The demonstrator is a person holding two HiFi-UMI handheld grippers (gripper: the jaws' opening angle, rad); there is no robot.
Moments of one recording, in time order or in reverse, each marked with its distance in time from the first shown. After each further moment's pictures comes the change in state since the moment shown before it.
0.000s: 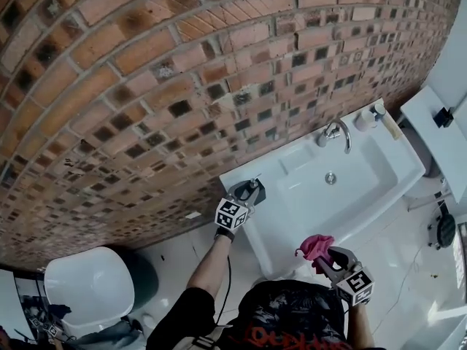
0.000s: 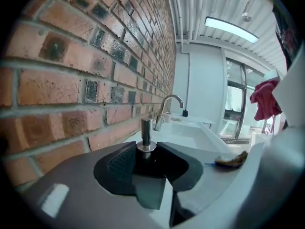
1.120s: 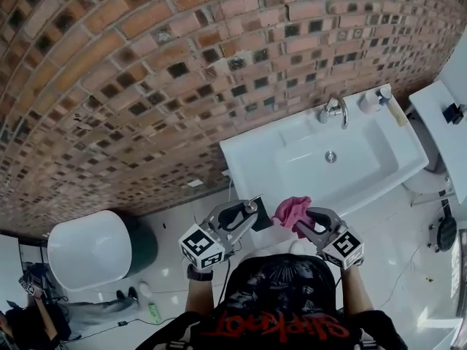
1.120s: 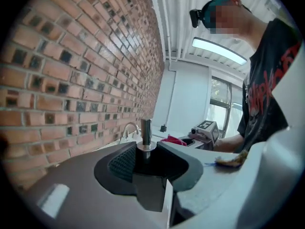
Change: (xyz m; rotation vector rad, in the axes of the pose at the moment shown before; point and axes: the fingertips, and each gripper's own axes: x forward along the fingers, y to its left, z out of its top) left arm -0.176 -0.237 0.151 -0.068 -0.116 -0.139; right arm 0.006 0.016 0.024 -0.171 -0.089 0.314
